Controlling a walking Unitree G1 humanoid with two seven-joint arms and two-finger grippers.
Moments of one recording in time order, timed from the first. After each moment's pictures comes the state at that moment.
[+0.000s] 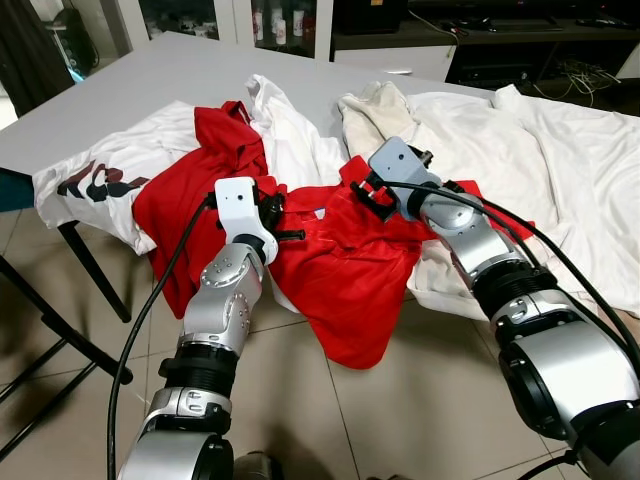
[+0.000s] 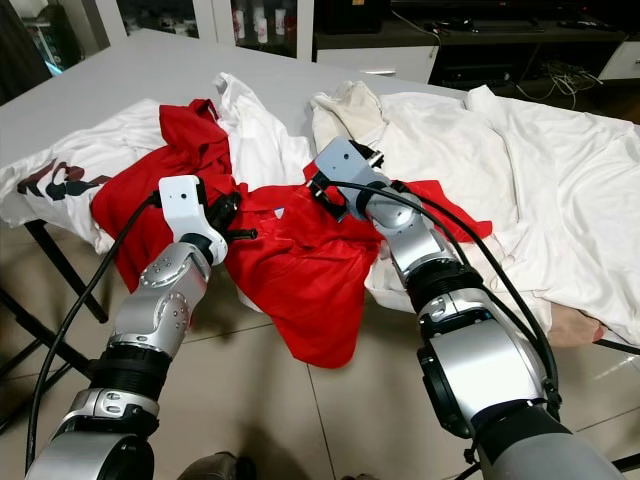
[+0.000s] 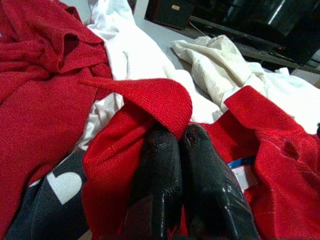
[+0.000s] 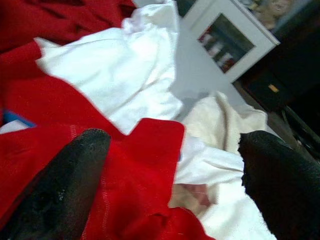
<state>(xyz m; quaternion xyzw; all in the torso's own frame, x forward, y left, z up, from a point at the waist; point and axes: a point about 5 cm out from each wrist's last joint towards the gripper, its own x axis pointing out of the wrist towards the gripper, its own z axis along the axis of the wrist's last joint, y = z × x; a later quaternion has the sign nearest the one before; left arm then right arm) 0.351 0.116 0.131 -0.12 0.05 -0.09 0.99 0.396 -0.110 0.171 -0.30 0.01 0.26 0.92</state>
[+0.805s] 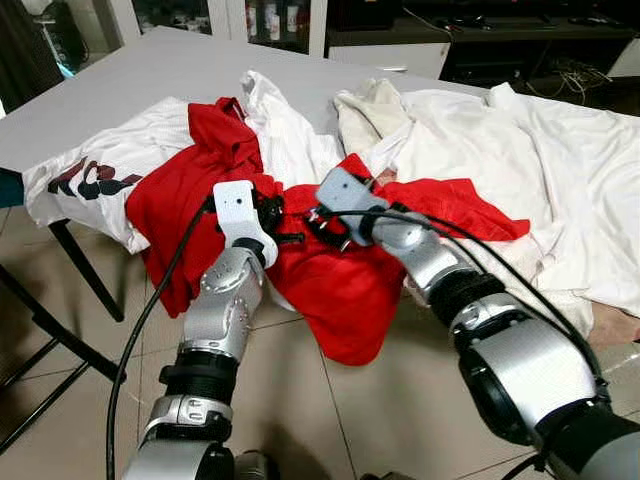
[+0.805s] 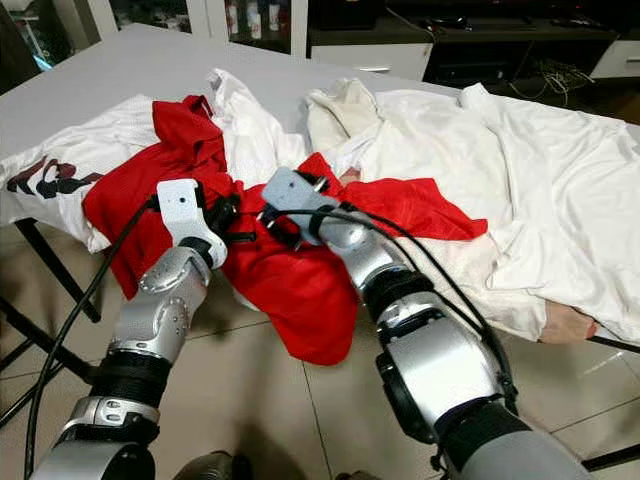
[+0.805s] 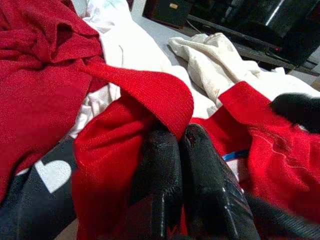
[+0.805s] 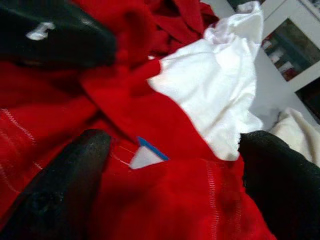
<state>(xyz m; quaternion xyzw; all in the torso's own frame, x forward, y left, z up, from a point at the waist) 0.346 0.114 0.129 -0.13 0.05 -0.09 0.99 0.380 -0.048 0.139 -0.30 0.04 0.35 0.89</state>
